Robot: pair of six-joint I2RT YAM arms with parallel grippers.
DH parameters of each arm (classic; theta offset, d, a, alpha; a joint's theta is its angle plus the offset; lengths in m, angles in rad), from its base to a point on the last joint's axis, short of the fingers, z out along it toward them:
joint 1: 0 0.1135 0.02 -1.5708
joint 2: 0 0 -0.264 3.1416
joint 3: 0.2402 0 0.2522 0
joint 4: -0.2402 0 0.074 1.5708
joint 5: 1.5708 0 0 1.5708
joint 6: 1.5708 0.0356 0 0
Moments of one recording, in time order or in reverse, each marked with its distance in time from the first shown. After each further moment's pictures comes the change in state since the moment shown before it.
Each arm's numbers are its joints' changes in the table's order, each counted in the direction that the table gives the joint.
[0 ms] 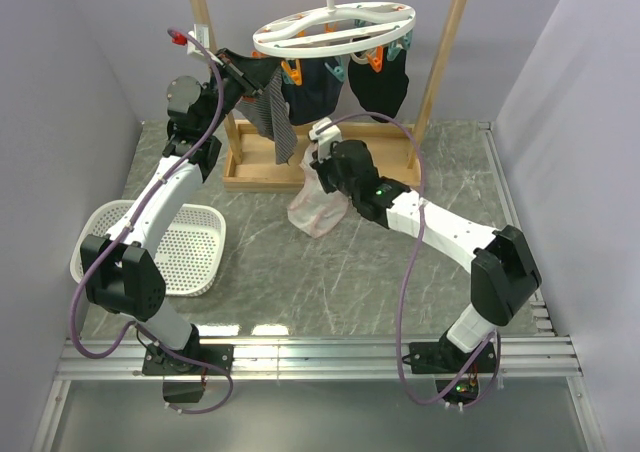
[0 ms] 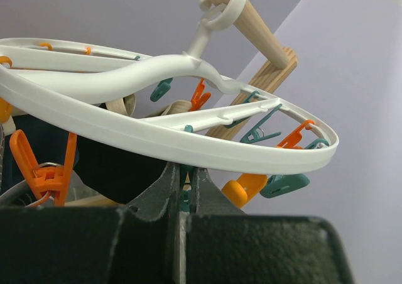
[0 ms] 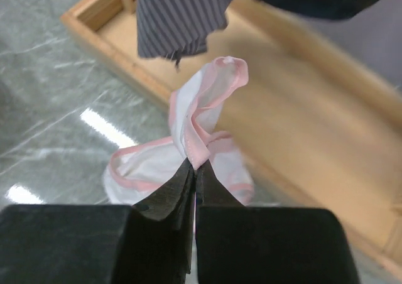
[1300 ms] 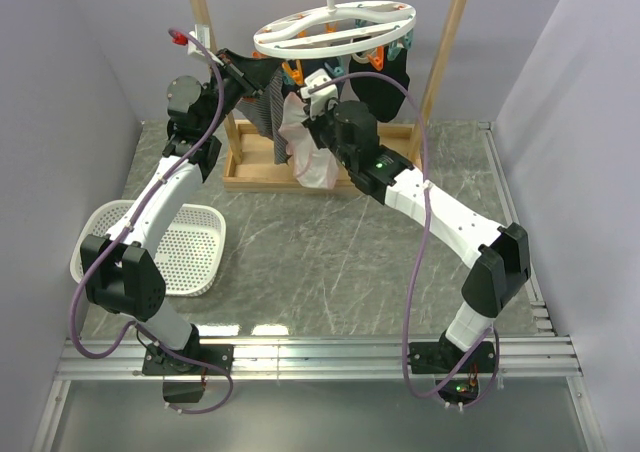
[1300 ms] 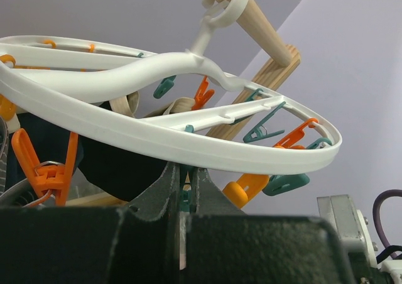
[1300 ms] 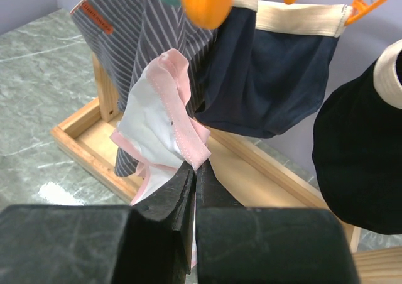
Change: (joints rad) left arm 0.000 0.000 0.000 -0.010 0.002 0.010; right arm 0.005 0.065 0.335 0.016 0.060 -0.172
